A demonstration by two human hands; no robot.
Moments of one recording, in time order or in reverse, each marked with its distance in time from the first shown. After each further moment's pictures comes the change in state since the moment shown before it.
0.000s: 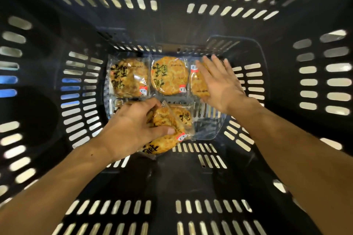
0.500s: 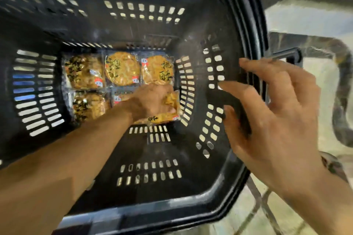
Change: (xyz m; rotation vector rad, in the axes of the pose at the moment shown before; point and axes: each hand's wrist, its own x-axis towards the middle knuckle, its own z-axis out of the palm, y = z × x) left_hand 0.058 0.106 0.083 0.208 -0.180 0.267; right_hand -0.261 0.027 -0.142 0.033 0.640 0.114
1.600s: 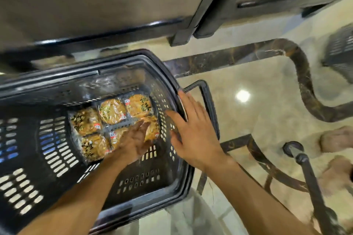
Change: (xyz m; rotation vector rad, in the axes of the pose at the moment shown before) left_hand -0.057 0.065 0.003 0.443 -0.020 -0.168; right_hand -0.018 0.014 -0.005 0.234 -0.197 0.153
